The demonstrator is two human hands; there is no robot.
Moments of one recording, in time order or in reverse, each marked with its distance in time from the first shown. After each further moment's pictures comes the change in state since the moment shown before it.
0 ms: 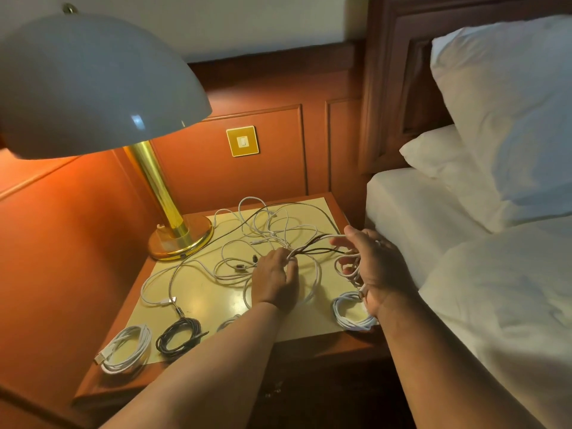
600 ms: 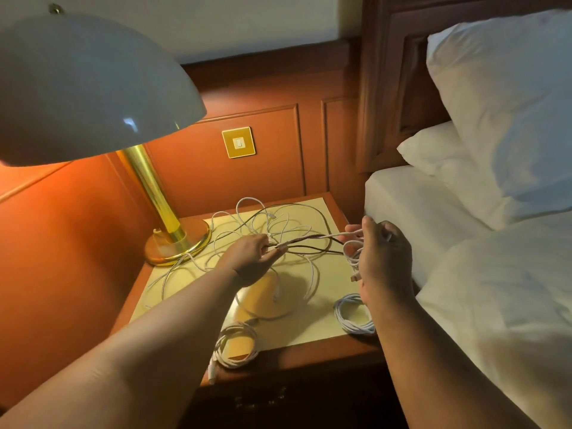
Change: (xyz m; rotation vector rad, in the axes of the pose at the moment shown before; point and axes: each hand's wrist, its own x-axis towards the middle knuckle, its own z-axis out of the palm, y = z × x) left_hand 0.062 -0.023 -0.063 0.357 -0.337 0.128; right_hand 0.020 0.009 0.010 0.014 0.319 -0.126
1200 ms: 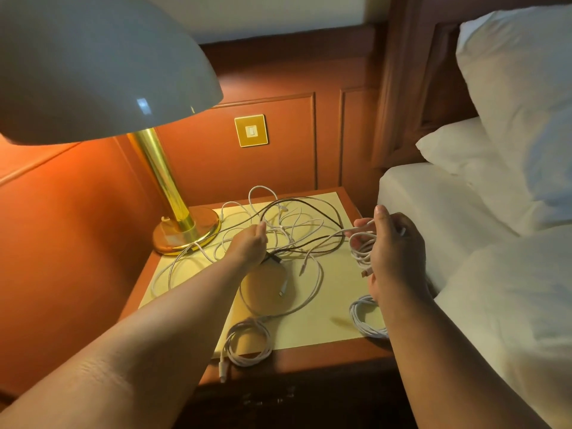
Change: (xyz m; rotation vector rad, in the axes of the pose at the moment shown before) left_hand 0.028 -0.030 0.013 -0.462 0.056 -0.413; right_hand 0.006 0.000 0.017 -0.047 -0.013 0.003
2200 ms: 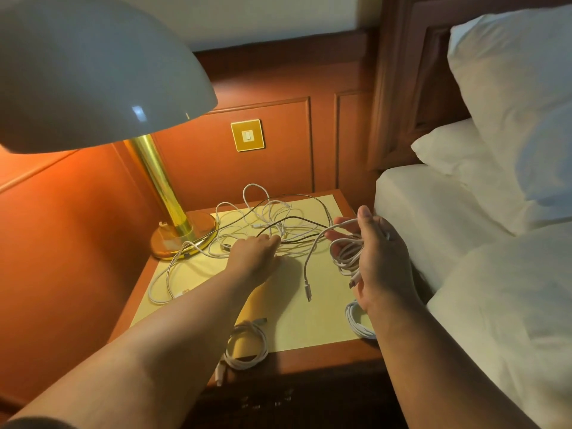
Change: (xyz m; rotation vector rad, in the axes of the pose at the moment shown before) left_hand -0.017 0.001 0.010 0.901 0.037 0.490; right_hand -0.017 -0.009 -0.002 0.102 -0.187 0.035
